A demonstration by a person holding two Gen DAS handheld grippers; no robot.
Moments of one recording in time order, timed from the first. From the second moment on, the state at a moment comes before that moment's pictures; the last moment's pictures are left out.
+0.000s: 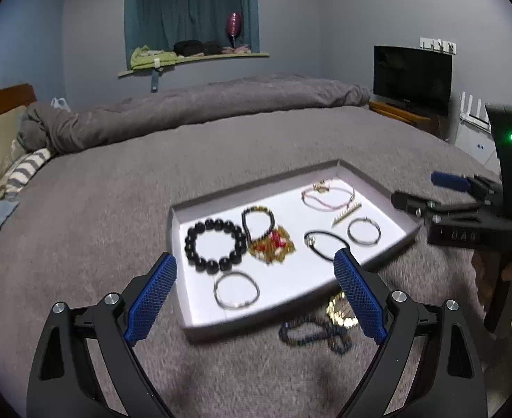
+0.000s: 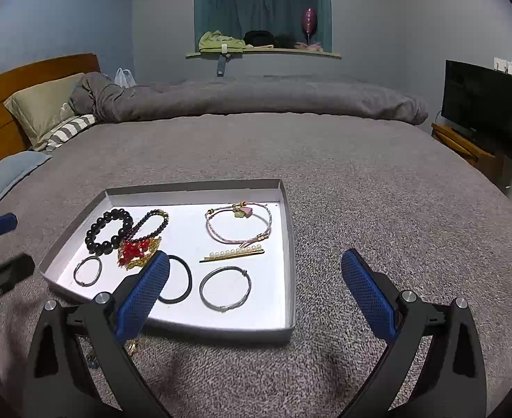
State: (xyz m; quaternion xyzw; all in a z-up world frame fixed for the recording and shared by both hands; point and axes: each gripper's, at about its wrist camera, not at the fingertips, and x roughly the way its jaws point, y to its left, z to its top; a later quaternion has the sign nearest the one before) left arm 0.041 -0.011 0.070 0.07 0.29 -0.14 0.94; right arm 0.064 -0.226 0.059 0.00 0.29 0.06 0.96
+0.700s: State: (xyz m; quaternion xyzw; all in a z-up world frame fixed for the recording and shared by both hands) left arm 0.020 -0.030 0.005 0.10 0.37 -0.21 0.90; right arm 0.032 -0.229 0.038 0.00 0.32 0.09 0.94
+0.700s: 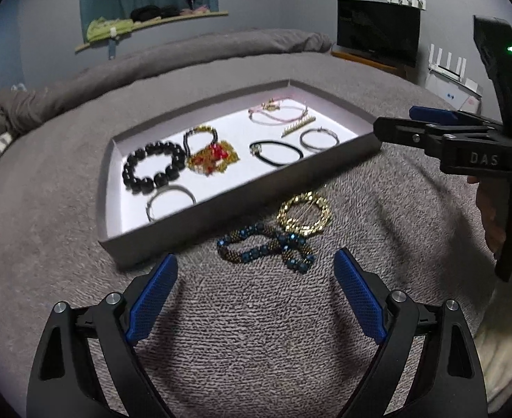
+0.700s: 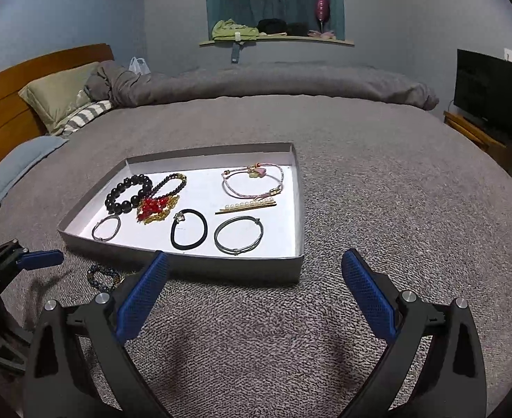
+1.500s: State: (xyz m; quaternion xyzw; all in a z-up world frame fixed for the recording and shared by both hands) left arm 0.021 -0.049 -0.004 0.13 0.37 -0.26 0.88; right arm 0.028 -0.224 0.038 -0.02 0.32 0.12 0.94
